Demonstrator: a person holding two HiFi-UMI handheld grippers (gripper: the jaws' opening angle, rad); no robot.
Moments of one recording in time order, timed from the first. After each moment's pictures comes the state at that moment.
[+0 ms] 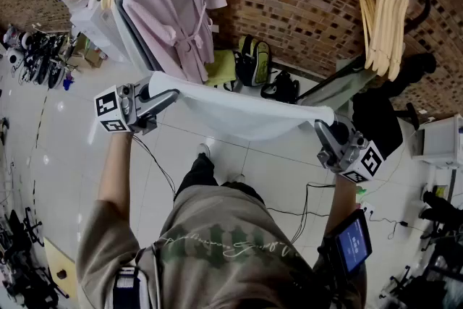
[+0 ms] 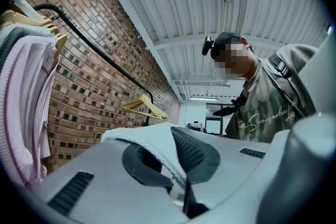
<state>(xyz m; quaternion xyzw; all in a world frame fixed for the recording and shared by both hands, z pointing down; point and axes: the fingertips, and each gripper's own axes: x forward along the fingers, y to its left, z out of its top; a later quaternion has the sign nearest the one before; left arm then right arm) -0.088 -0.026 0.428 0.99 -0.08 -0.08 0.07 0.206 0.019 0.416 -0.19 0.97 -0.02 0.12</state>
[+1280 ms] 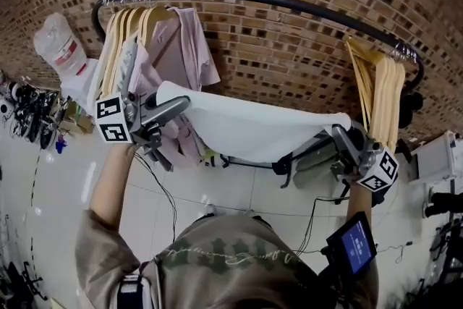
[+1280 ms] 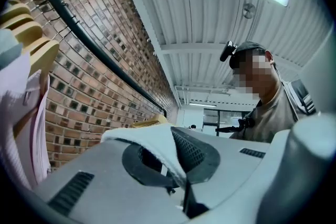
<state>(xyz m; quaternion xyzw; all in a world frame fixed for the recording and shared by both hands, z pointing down) -0.106 -0.225 0.316 0.99 -0.05 -0.09 0.10 0.195 -0.163 0.313 -0.24 0.96 0.02 0.14</state>
